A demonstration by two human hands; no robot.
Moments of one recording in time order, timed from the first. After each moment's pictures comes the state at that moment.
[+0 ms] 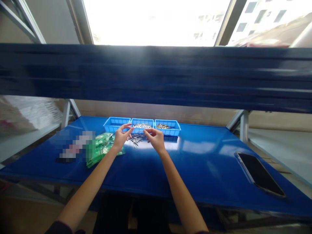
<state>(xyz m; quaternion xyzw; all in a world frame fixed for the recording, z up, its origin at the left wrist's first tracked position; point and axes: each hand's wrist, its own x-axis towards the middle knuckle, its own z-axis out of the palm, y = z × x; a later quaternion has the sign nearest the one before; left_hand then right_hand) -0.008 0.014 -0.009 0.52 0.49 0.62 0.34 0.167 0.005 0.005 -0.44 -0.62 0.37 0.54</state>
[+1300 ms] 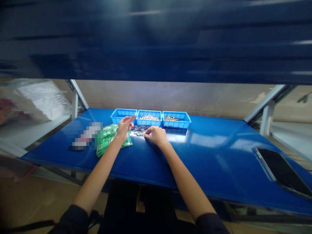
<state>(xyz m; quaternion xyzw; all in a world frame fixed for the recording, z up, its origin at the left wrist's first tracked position) -0.016 0.013 0.002 0.40 0.48 0.66 0.42 0.153 0.014 -0.016 -0.51 -0.81 0.07 0.26</state>
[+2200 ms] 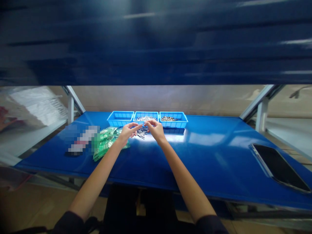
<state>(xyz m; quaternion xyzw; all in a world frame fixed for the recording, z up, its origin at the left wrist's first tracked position) 0.000 -0.003 0.007 0.51 0.51 0.51 0.46 0.147 0.018 0.004 -0.44 -0.58 0.44 0.53</state>
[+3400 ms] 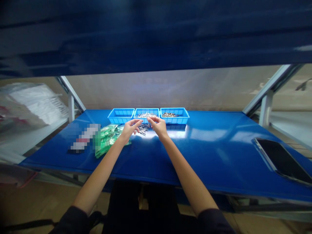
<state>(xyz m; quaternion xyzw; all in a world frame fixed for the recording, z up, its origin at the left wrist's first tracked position) 0.001 0.000 0.001 0.54 0.50 0.52 0.43 0.151 0.025 -0.008 -0.47 -0.54 0.44 0.55</state>
